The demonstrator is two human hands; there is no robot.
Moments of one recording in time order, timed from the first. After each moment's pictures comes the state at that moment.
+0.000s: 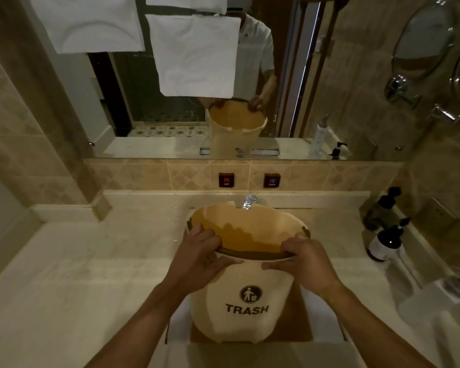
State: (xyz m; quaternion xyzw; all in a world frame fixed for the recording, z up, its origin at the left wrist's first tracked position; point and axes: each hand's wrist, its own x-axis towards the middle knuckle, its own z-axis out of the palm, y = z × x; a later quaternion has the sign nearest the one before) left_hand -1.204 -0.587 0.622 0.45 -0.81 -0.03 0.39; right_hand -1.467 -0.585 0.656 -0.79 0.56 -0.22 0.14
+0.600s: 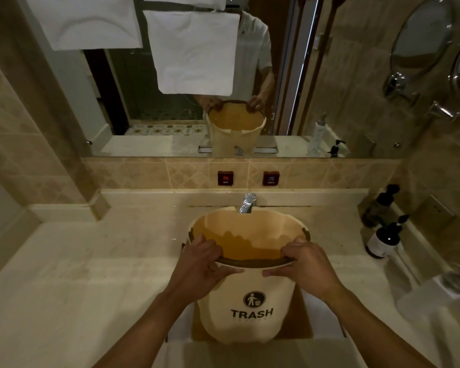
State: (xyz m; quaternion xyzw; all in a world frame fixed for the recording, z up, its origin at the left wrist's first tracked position) left_hand -1.203 -0.578 0.599 0.45 -0.80 -0.04 0.38; right_hand -1.467 -0.579 0.642 -0.79 0.55 -0.22 0.14
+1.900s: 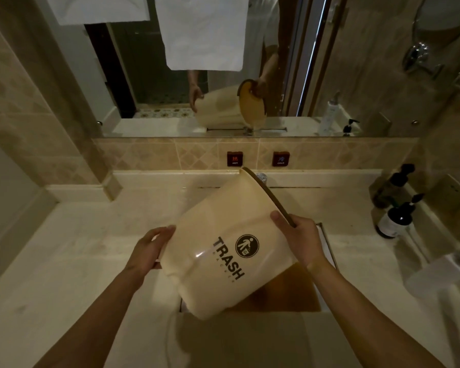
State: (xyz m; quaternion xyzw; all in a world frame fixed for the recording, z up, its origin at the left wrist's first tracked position) left_hand -1.105 -0.549 0.597 0.72 -0.35 -0.47 0.38; right_hand -1.424 -0.582 0.628 -0.54 0.60 -0.42 0.41
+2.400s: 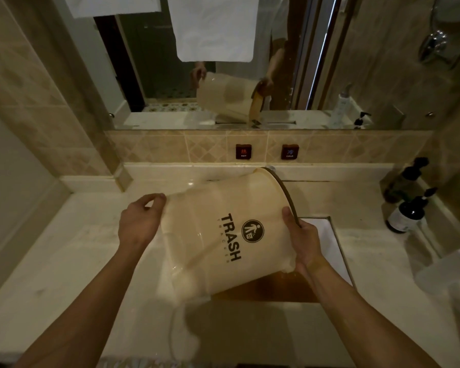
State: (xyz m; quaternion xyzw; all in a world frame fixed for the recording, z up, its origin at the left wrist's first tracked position) left_hand -1.094 -0.555 0.649 0.79 -0.40 -0.23 0.40; right_hand -1.408 -0.565 0.608 -0.36 0.57 -0.48 0.56
